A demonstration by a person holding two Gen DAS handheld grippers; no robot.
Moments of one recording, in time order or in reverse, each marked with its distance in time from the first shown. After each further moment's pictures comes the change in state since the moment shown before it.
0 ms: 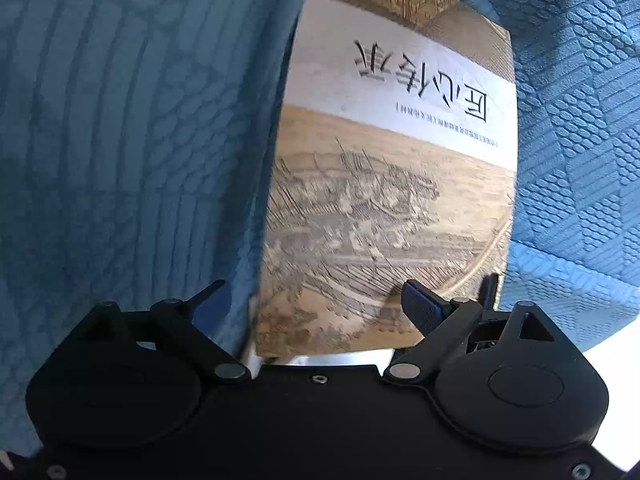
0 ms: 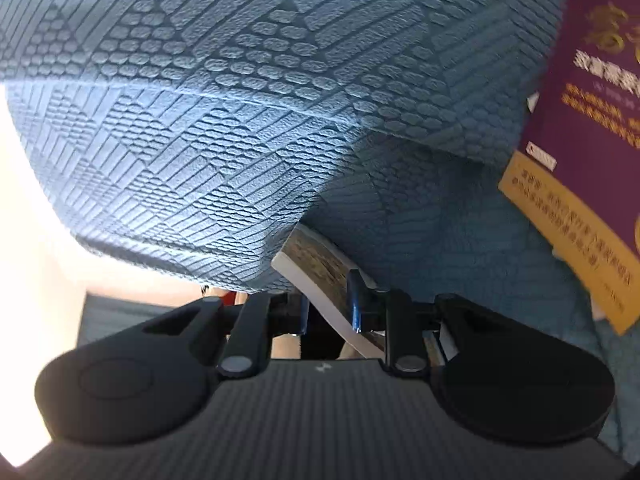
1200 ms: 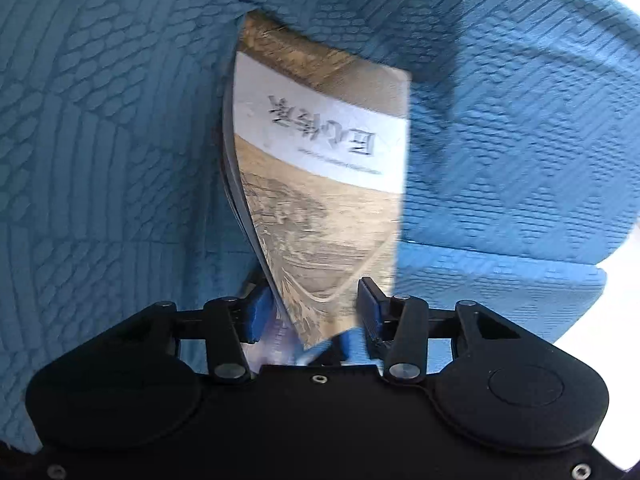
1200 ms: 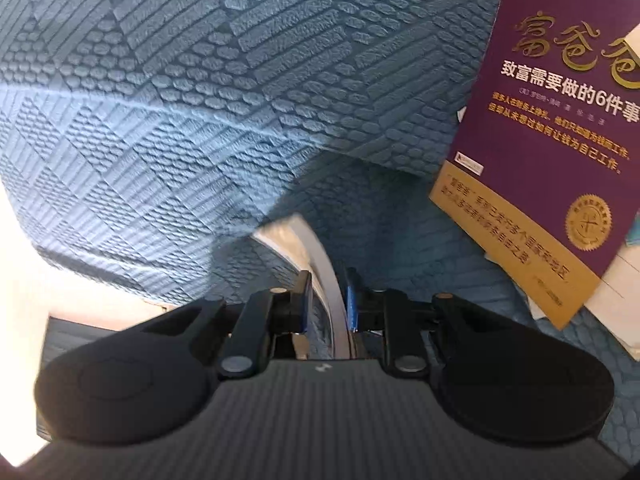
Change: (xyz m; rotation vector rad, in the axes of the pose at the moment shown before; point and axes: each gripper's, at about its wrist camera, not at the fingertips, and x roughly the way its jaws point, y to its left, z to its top) left arm -0.041 -0.045 -0.007 0.142 -0.163 -0.041; right arm 0.002 -0.023 -0.013 -0.028 -0.098 -0.119
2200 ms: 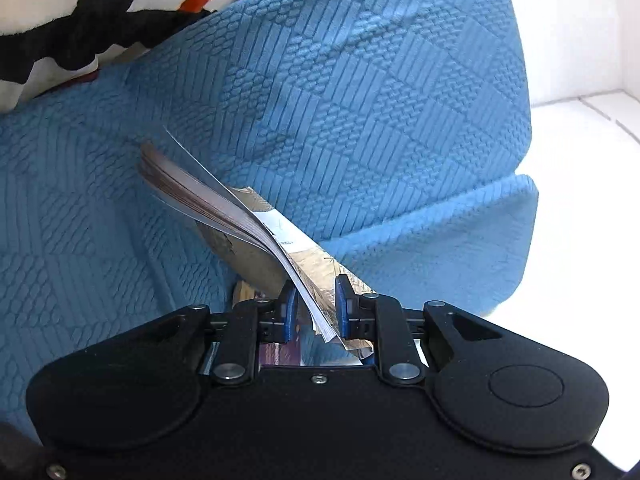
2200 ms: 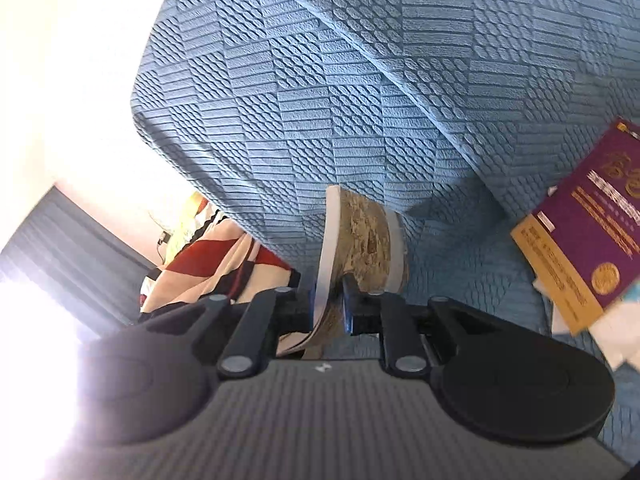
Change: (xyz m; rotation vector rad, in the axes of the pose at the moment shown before) left arm -0.105 -0.073 -0.046 0.458 -0.092 -0.032; right arm -0.073 0.090 -0.068 -0.473 -0.033 0.066
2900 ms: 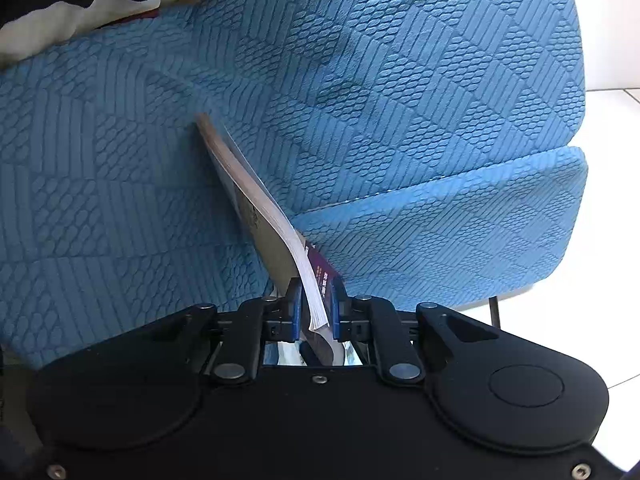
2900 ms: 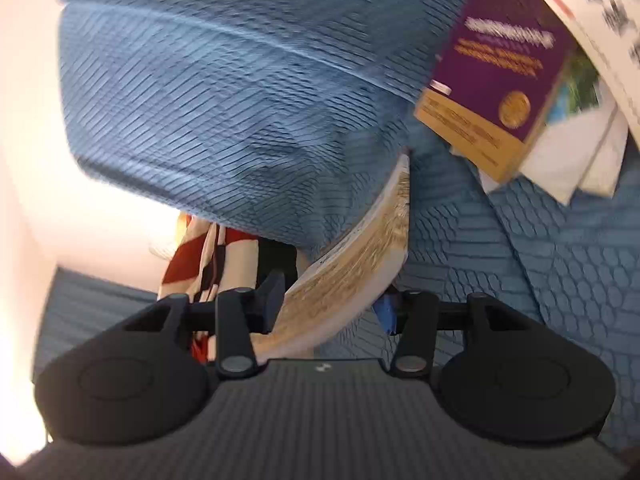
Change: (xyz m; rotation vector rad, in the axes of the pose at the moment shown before) left arm 0.004 0.034 -0.027 -0.077 0.097 0.108; right arm -0.007 -0.095 -0.059 0.405 0.089 -0.004
